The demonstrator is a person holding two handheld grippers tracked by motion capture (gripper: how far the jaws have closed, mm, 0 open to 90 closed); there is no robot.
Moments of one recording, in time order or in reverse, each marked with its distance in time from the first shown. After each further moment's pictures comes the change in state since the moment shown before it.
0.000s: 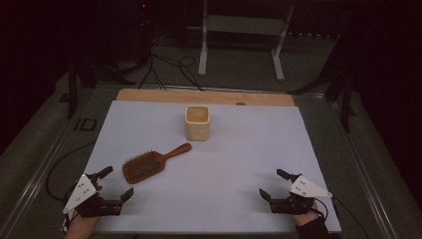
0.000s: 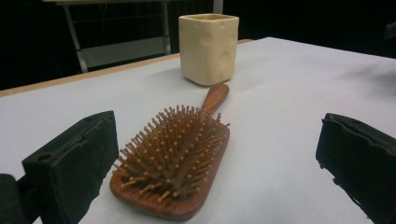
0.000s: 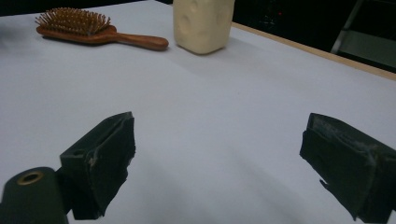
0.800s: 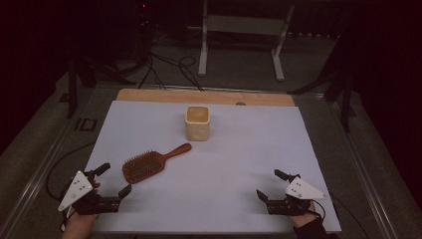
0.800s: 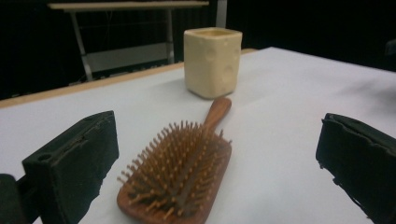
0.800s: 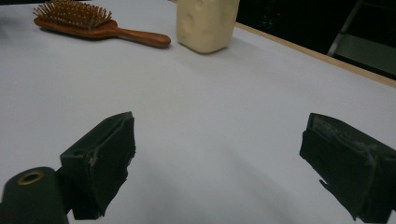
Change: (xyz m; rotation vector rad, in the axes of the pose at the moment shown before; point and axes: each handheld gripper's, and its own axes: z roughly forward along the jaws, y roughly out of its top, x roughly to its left) left arm 0.000 0.019 -0.004 -0.021 0.011 -0.010; right arm 0.010 0.004 0.002 0.010 -0.021 -0.036
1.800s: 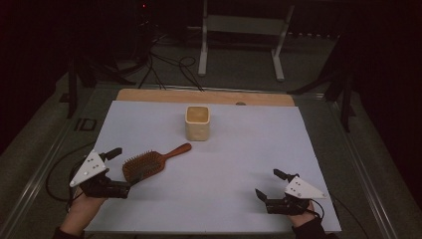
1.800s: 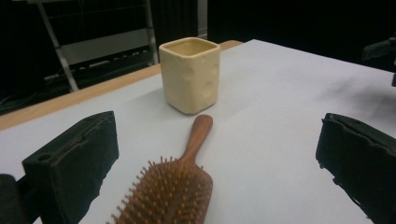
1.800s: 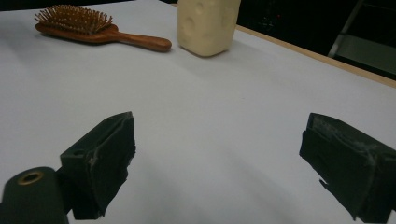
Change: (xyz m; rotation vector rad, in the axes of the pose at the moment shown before) left arm -0.009 0.064 0.030 0.104 -0.075 0.038; right arm 0.001 0.001 0.003 -0.009 0.008 0.011
